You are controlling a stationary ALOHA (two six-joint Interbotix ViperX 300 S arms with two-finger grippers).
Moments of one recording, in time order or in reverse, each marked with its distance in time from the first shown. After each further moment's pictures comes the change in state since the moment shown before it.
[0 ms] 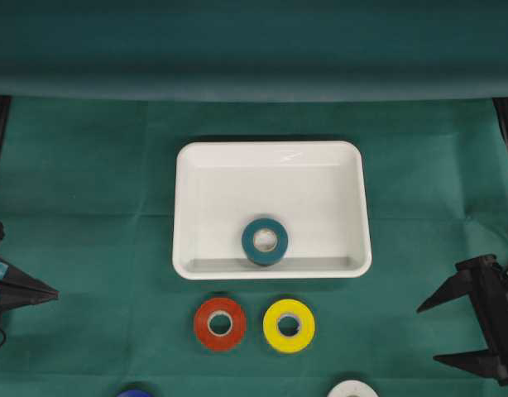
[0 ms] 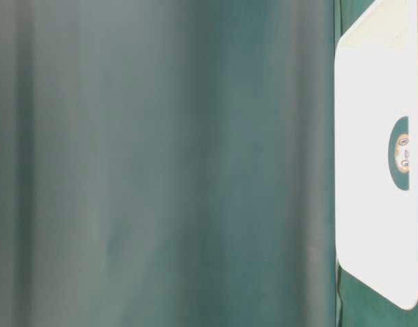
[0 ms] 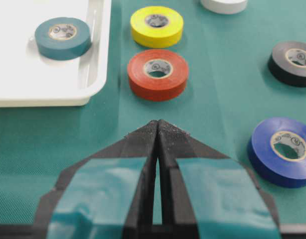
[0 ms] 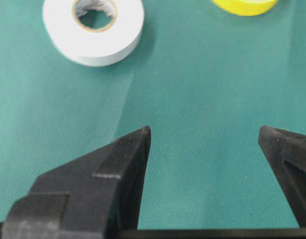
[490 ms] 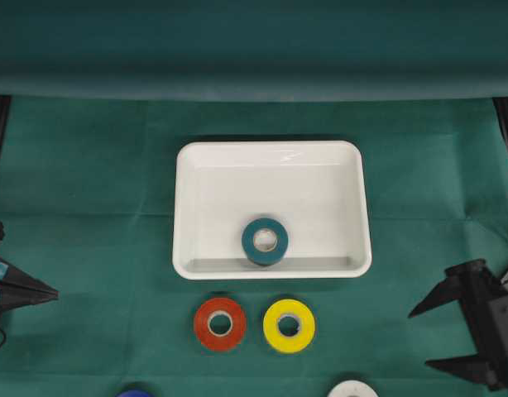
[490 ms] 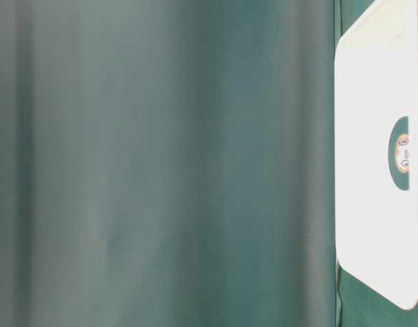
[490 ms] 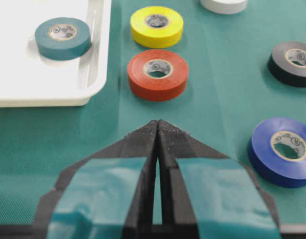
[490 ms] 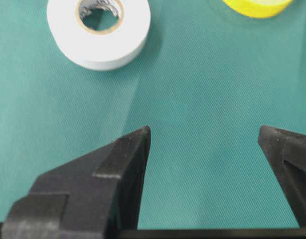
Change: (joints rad) left arm 0.000 0.000 0.000 0.000 0.000 0.000; right arm 0.015 0.133 -0.054 -0.002 -0.038 0.000
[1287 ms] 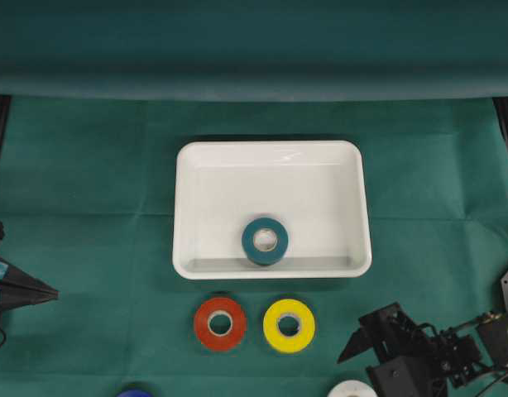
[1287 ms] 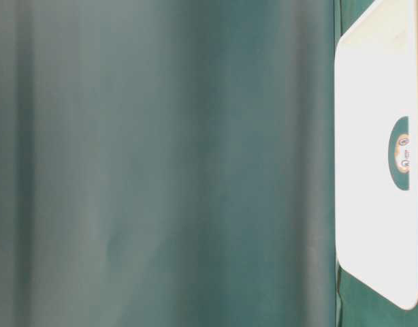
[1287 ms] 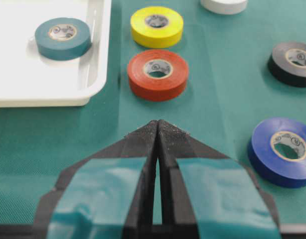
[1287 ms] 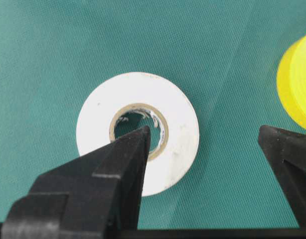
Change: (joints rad) left arm 0.000 0.000 0.000 0.000 0.000 0.000; right arm 0.081 0.508 -0.341 0.002 -0.060 -0.003
